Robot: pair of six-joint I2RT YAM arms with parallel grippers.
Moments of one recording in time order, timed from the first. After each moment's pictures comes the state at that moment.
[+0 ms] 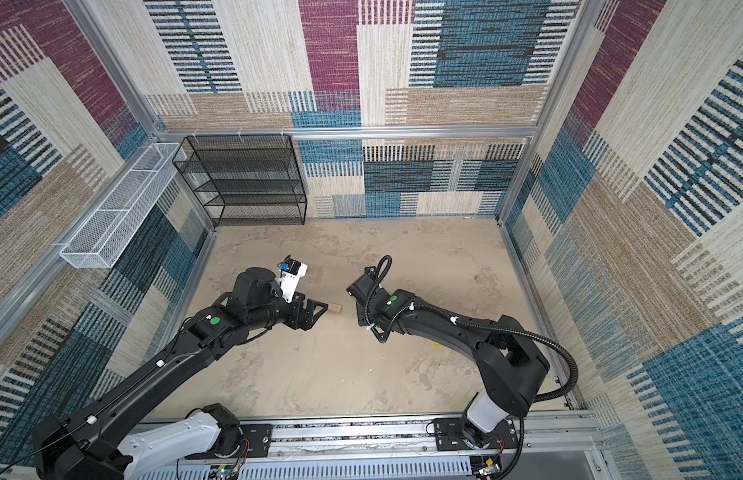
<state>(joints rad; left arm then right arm) -0.59 1.07 0.94 -0.51 0.18 -0.21 0.83 1.58 1.10 -0.55 0.30 0.58</state>
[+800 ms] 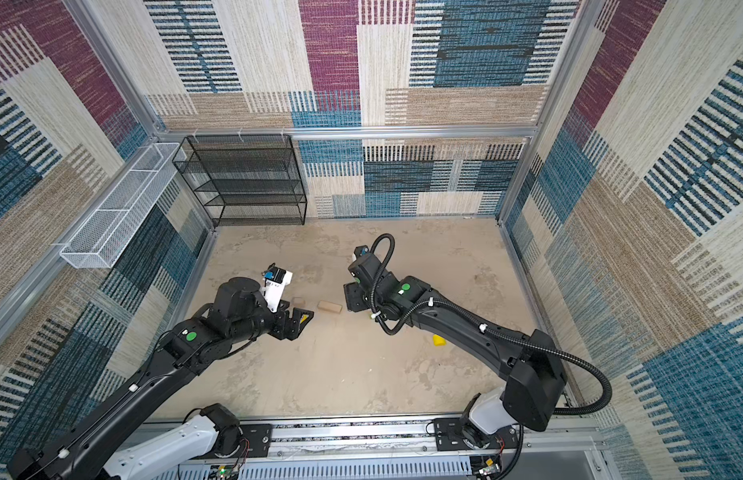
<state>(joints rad) -0.59 0.90 0.92 -0.68 0.10 -0.20 0.83 1.48 1.27 -0.58 0.13 0.40</state>
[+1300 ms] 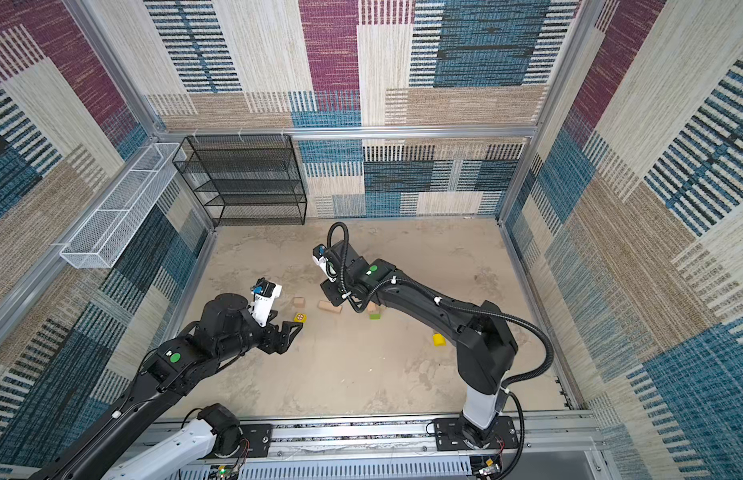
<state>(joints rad) -0.59 0.78 0.84 -0.72 0.02 -0.16 0.83 1.81 1.56 -0.63 0.01 0.06</state>
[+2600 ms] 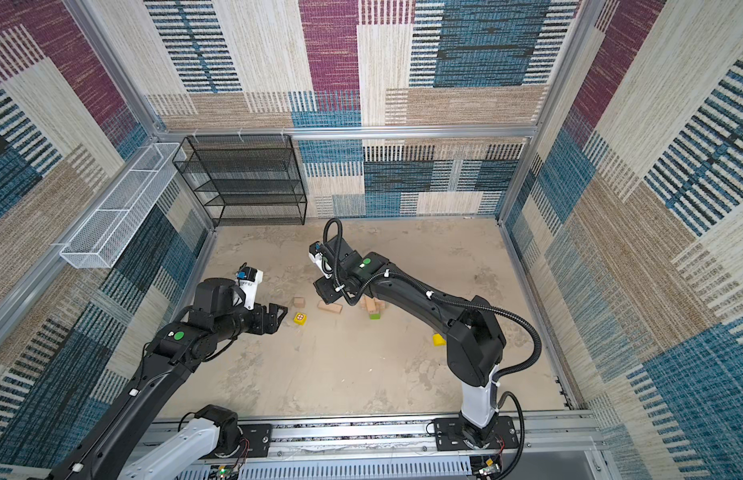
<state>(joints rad) -0.29 0.90 0.86 -0.72 0.14 -0.16 0.83 1.83 1.64 -0.70 -0.04 0.10</state>
